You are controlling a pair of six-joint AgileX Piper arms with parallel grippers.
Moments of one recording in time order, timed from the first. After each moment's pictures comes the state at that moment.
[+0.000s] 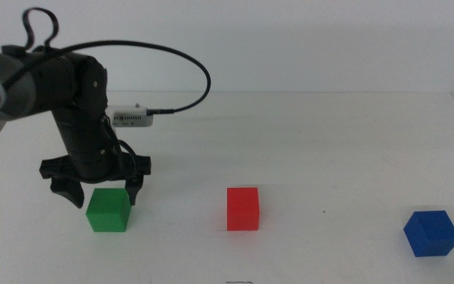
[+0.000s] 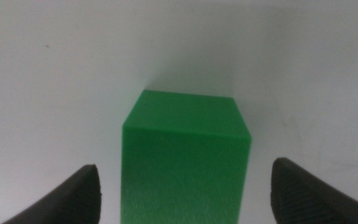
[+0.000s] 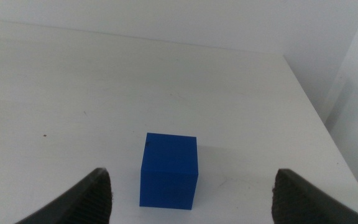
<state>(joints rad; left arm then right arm) -0.26 1.83 -1.28 0.03 1.03 -0.33 0.01 -0.01 0.03 0.05 0.30 -0.17</state>
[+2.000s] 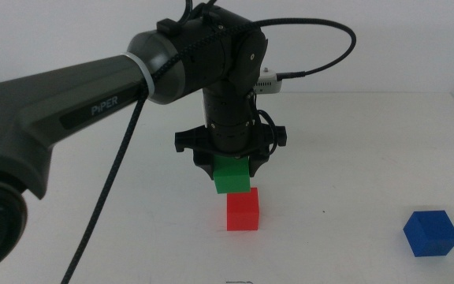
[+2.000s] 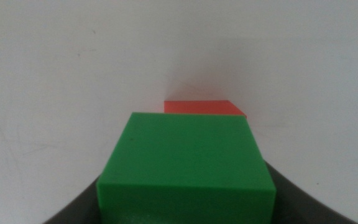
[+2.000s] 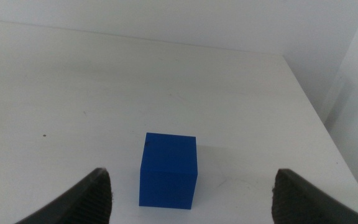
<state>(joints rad) -0.68 2.00 -1.78 0.04 1.23 -0.69 0.01 -0.01 0.03 0.05 0.30 -0.17</state>
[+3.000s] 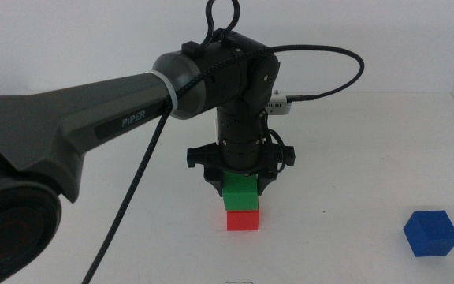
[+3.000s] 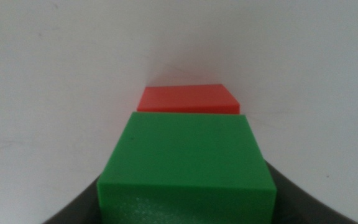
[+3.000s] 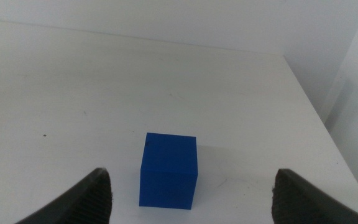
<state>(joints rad) -0.71 2.07 -1.78 0.01 1.23 -0.67 0.01 -0.01 0.03 0.05 0.30 -0.17</state>
